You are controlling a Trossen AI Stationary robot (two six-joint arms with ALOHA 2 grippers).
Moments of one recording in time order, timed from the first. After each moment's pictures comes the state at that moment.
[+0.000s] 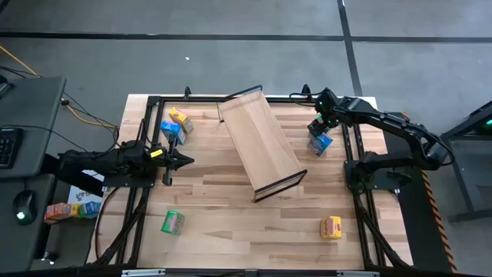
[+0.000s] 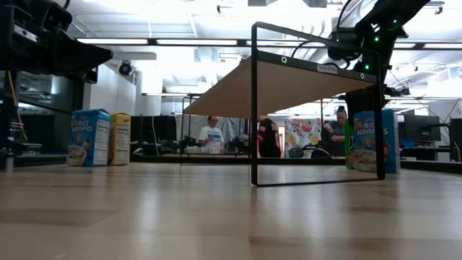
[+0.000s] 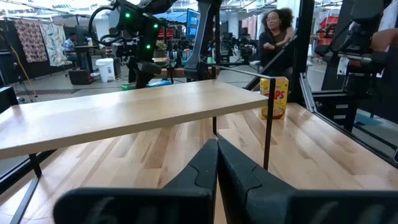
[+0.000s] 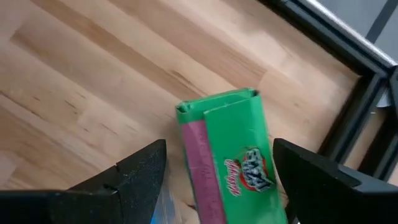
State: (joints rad) left arm 0.01 0.01 0.01 0.01 0.01 0.06; right arm -0.75 1.19 0.84 -0.84 0.18 0.18
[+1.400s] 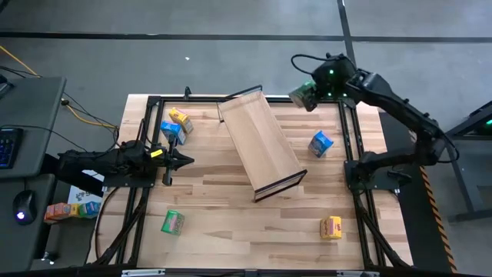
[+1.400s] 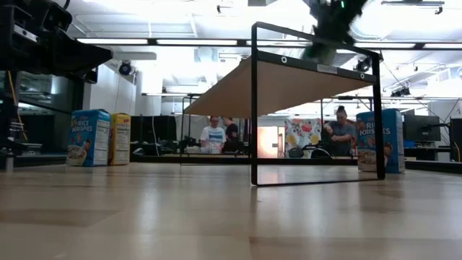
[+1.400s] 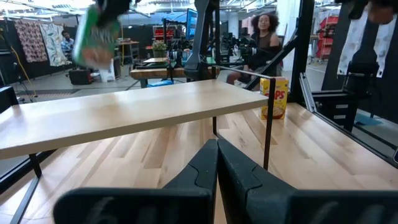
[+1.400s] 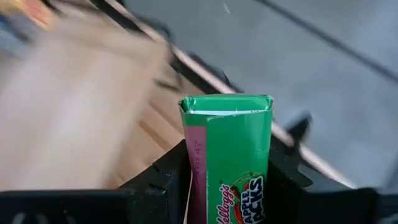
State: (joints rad) left arm 0.01 0.01 0.01 0.01 0.01 0.06; right arm -0.67 1.25 1.40 -0.92 0.06 0.09
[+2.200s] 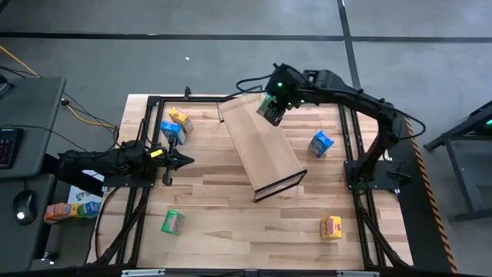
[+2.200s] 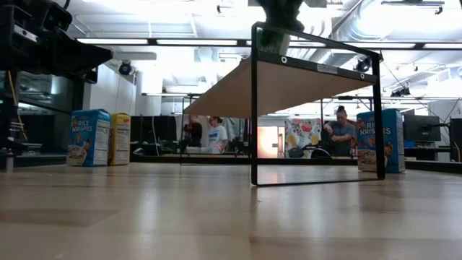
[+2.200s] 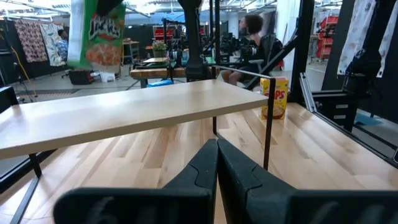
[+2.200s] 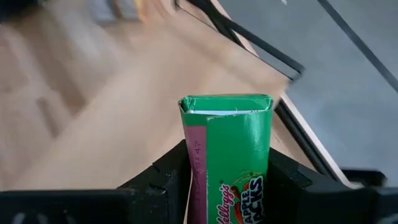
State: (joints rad) left arm 0.01 0.01 0.01 0.01 0.01 0.06; right arm -0.35 1.72 1.95 -1.19 0.17 0.13
